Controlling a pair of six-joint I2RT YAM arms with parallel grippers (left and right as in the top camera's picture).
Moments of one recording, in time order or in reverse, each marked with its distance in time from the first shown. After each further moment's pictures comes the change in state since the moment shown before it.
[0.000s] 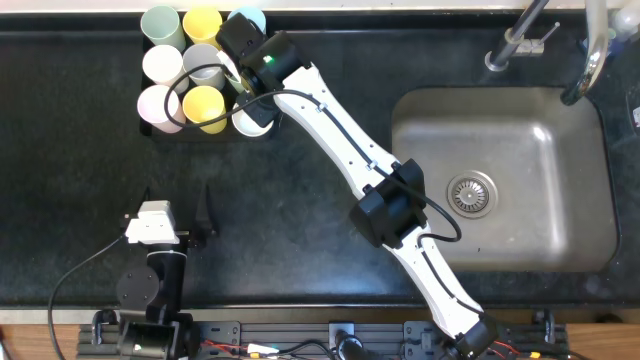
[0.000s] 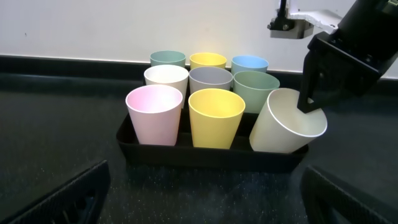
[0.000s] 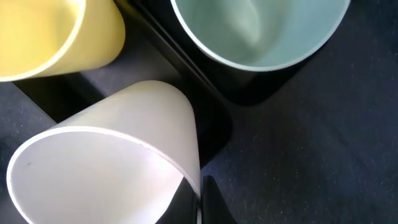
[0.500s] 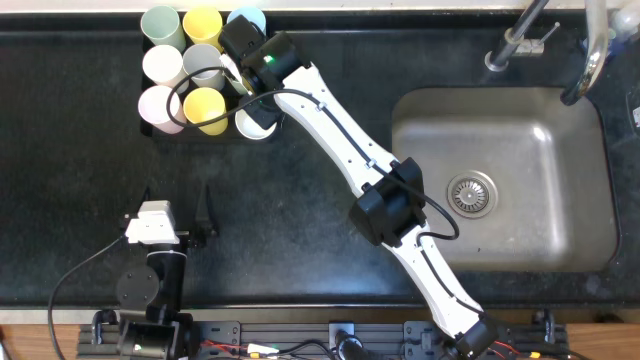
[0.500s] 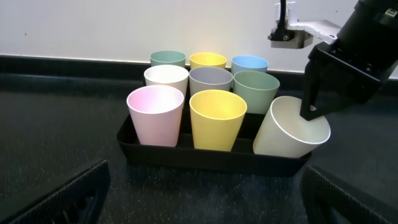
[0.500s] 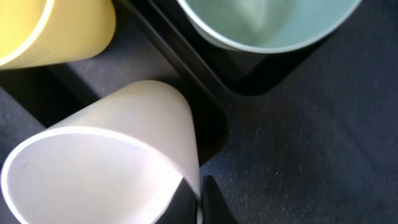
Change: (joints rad) left arm 0.000 0.000 0.000 0.000 0.000 0.000; right arm -0.004 0.016 0.000 -0.027 -0.004 -0.014
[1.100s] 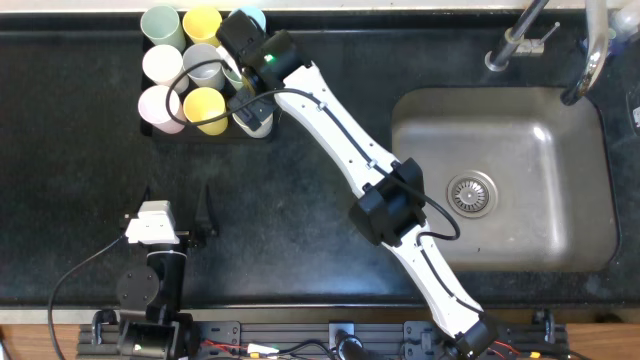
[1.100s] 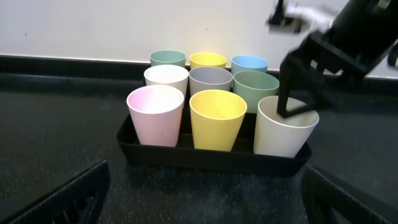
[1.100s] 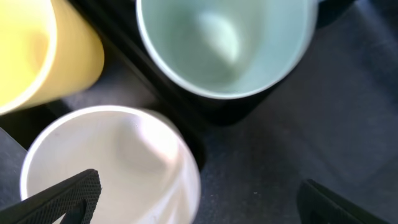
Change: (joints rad) left arm 0.000 0.000 0.000 0.000 0.000 0.000; right arm -0.009 0.001 0.057 0.061 0.048 0.007
